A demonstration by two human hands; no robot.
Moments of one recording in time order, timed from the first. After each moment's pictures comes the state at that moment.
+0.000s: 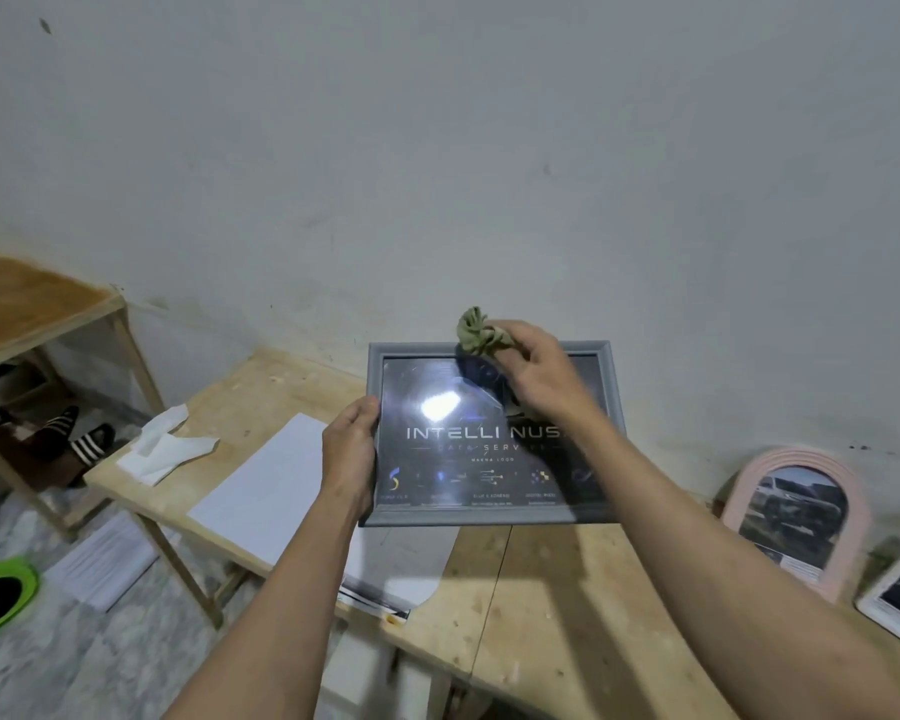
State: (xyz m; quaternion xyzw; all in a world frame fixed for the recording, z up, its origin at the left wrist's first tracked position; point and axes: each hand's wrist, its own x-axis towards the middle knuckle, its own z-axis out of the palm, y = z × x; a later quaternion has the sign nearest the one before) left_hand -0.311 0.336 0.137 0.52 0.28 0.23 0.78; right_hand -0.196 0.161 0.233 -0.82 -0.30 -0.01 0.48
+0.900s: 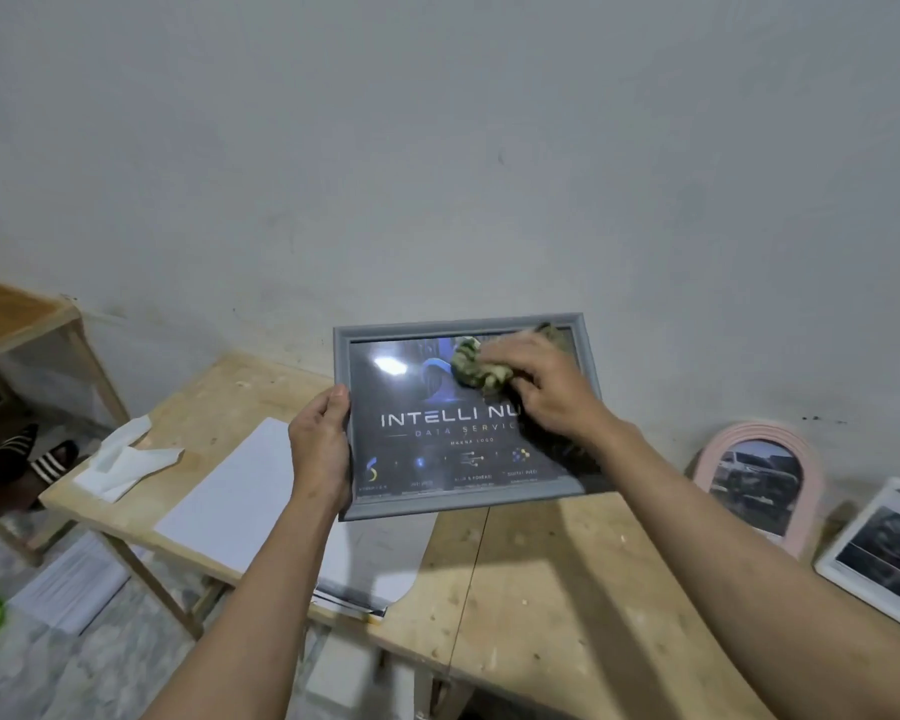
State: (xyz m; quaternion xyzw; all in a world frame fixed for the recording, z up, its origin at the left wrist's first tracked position) left_hand -0.305 0.316 0.147 0.54 0.25 0.28 0.75; right_hand -0.177 0.096 0.210 -0.85 -0.41 -0.11 0.31
